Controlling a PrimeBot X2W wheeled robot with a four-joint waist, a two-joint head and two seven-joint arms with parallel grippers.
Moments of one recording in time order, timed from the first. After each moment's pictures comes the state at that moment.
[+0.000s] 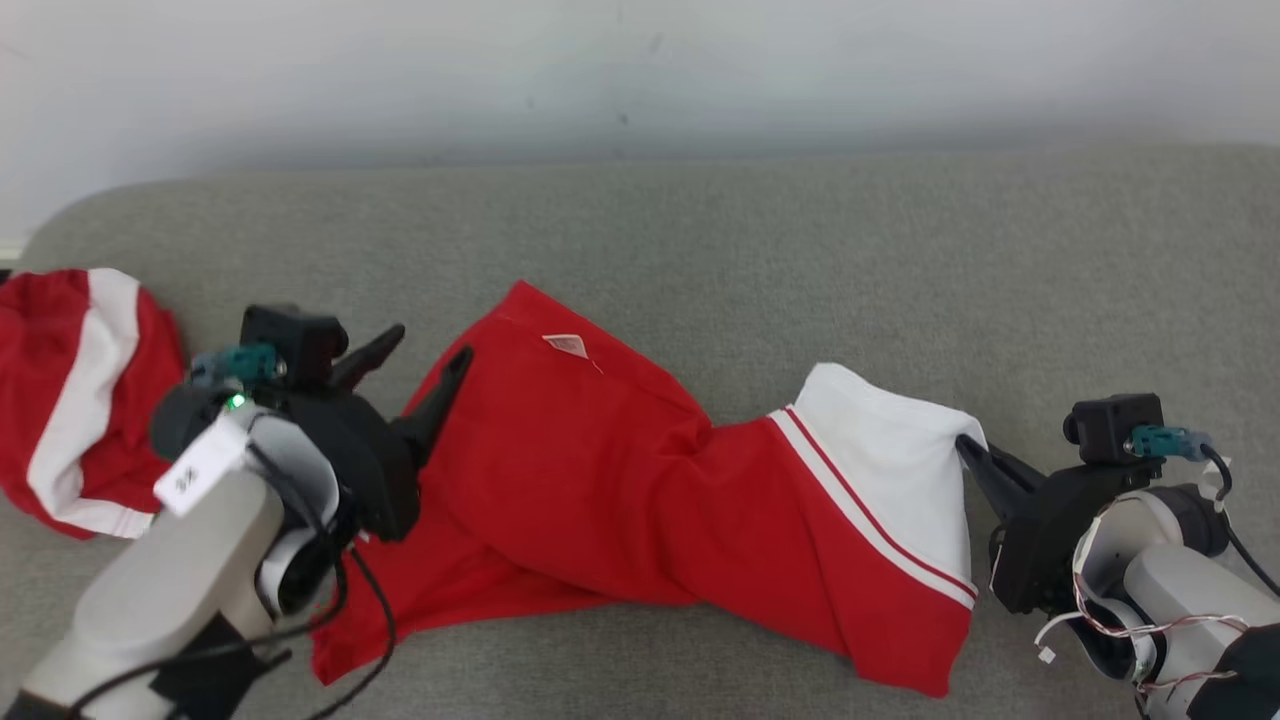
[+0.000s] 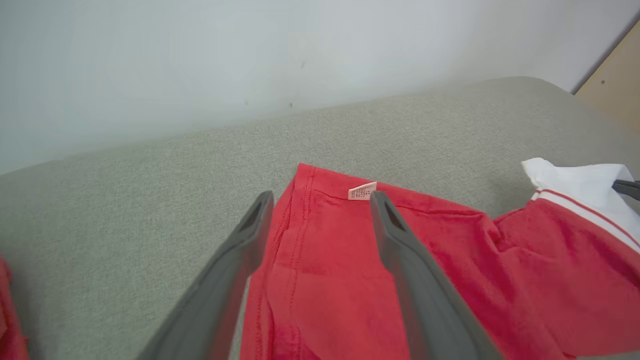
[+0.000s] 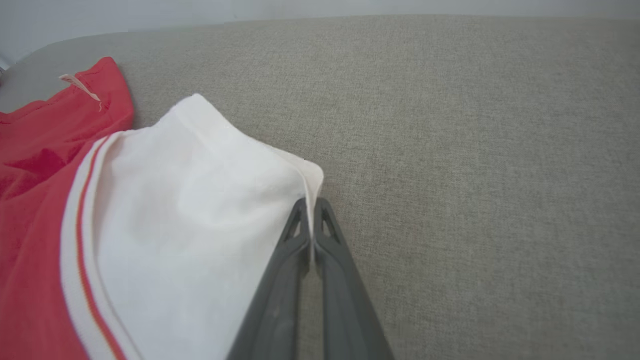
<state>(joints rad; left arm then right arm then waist) -0.75 0.39 -0.84 0.52 -0.73 -0.06 0.03 -0.51 -0.50 0.74 0.48 0.96 -0.04 0.00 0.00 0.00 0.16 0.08</state>
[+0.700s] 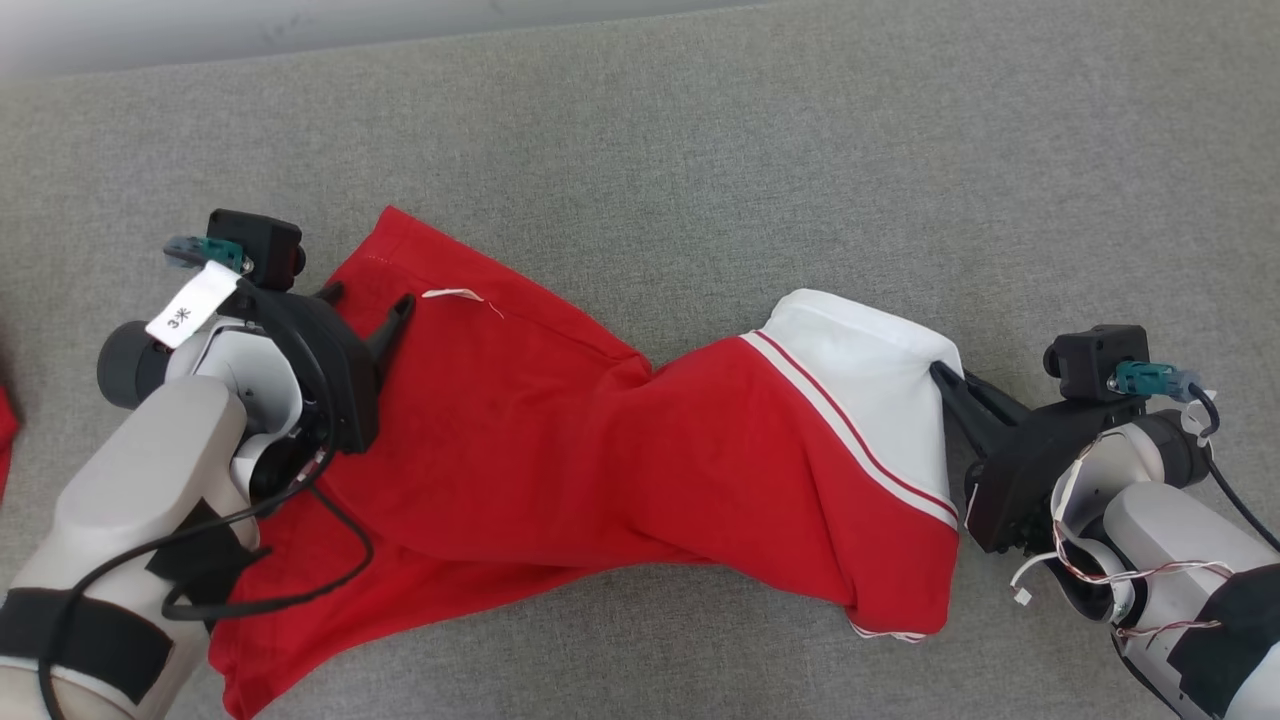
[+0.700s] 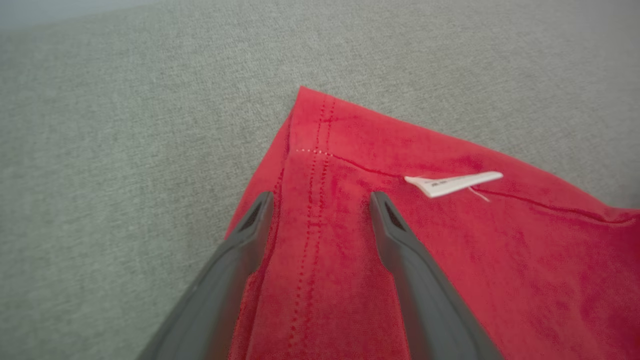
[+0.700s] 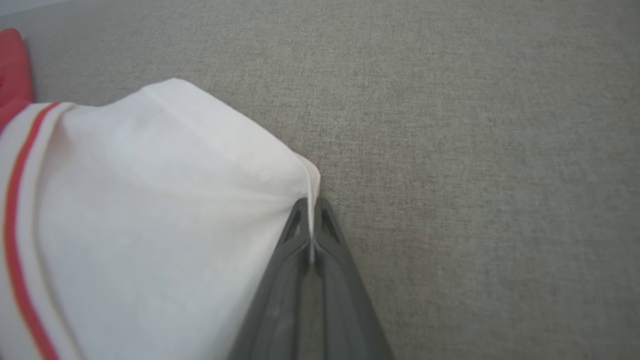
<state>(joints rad) -0.97 0.30 -0.87 0.90 -0.78 -0.12 0.14 -0.59 -0.48 0.74 0.44 0.91 -0.06 0.00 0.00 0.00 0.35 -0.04</state>
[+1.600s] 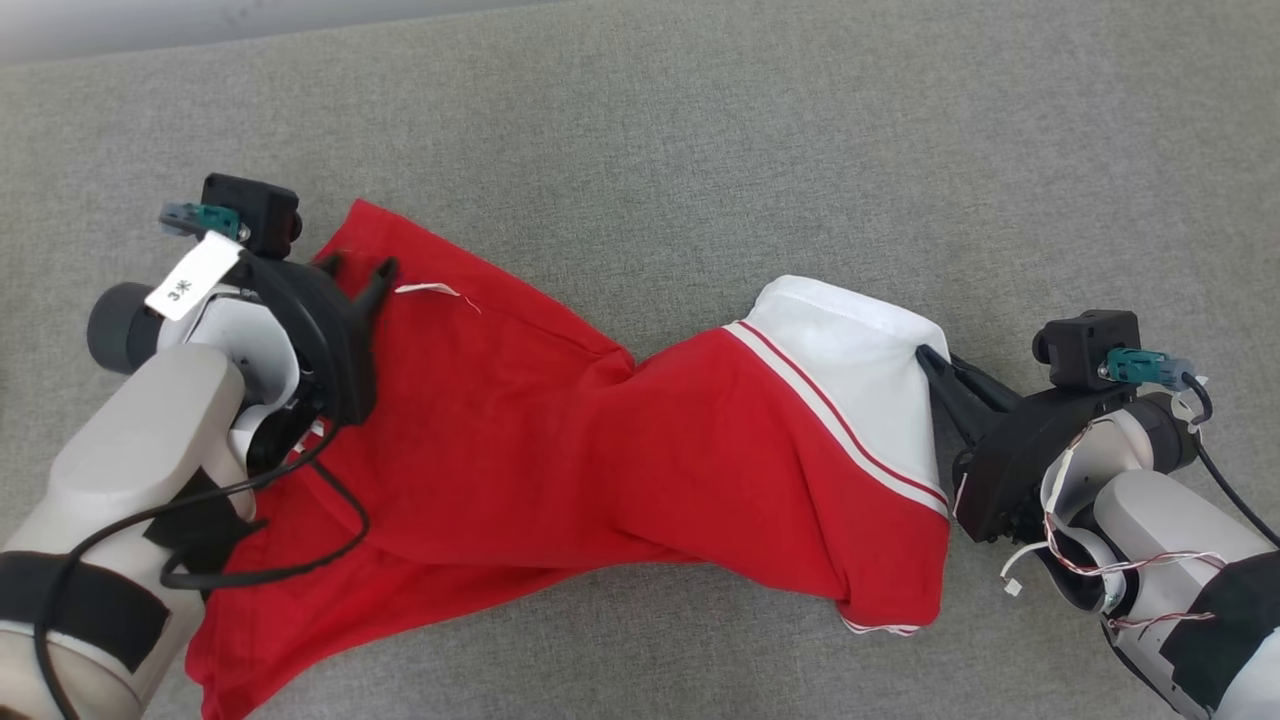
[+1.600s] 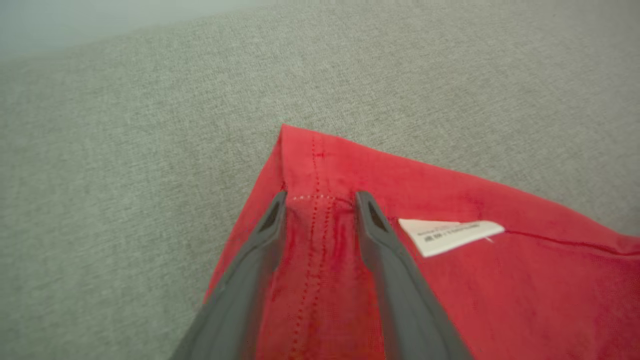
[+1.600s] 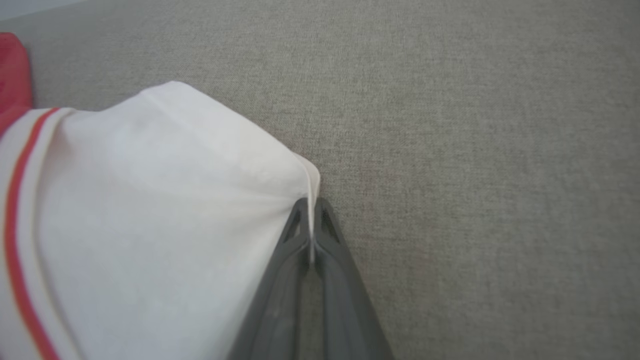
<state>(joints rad) -1.05 0.30 -0.97 0.96 -0.83 -0.12 0.09 -0.62 -0.47 0.75 0.44 0.90 -0.07 0.00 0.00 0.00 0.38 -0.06</state>
